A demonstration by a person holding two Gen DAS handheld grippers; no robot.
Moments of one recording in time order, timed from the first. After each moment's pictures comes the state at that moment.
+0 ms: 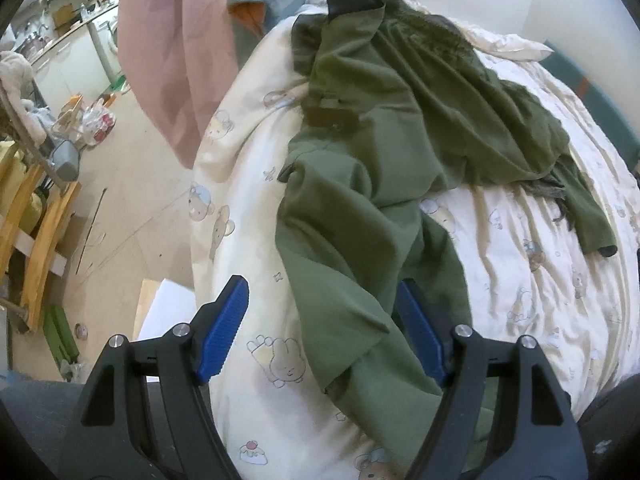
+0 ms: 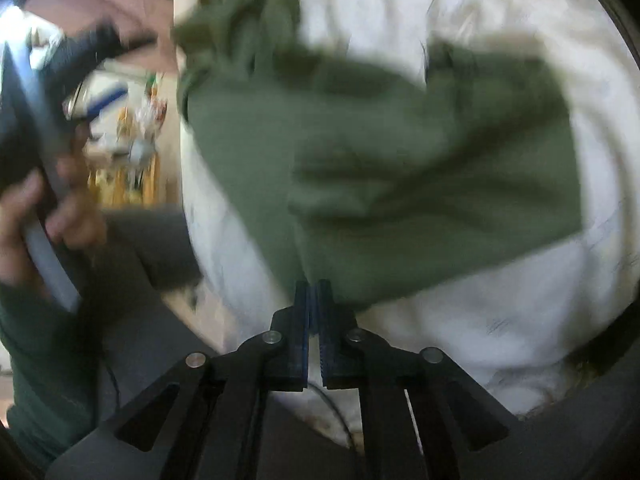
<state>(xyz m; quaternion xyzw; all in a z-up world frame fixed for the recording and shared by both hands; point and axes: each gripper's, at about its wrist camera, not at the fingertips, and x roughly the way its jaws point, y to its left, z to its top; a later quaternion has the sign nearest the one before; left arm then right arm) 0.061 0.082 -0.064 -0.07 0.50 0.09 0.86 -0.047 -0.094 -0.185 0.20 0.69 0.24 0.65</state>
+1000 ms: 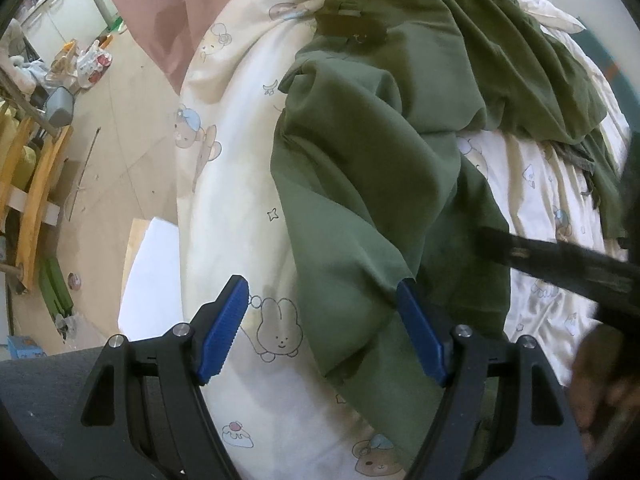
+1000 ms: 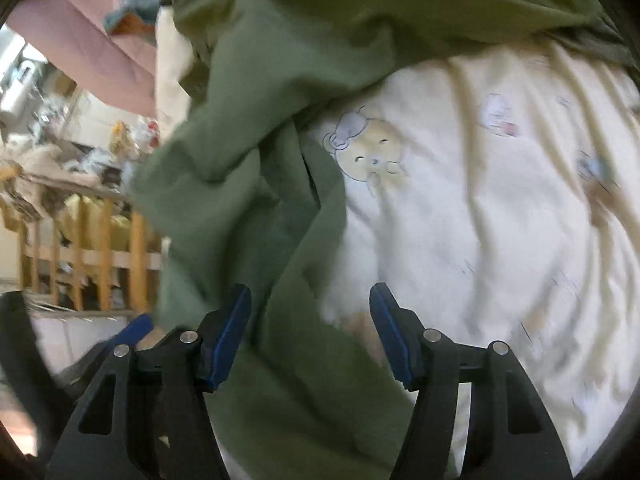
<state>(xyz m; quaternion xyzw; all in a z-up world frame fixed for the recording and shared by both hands) 0.075 0.090 -0.123 -0.10 0.60 0.09 0.79 0.173 -0.040 -0.191 0.14 0.65 0.23 0.71</state>
